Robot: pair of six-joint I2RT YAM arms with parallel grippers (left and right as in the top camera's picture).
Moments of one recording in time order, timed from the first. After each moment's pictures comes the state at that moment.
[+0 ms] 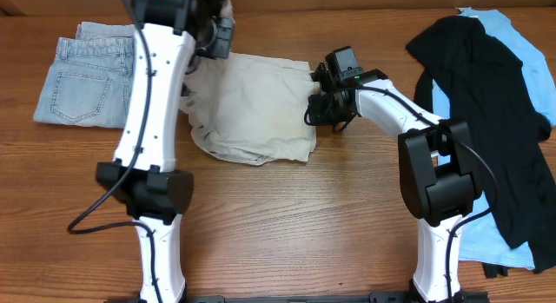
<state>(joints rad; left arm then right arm) -0.24 2.25 2.61 -1.49 -0.05 -0.01 0.32 2.20 1.57 -0.63 -0.32 0.18</state>
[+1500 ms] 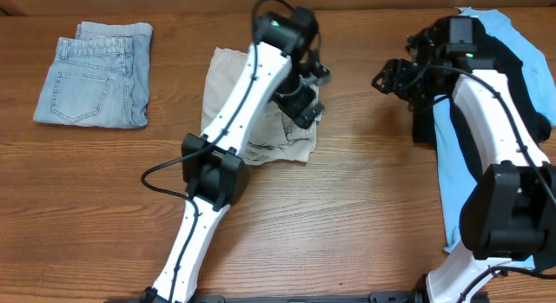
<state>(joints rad) -0.52 2.57 2.67 -1.67 0.17 0.35 -0.05 1.90 1.58 -0.86 -0.42 0.23</state>
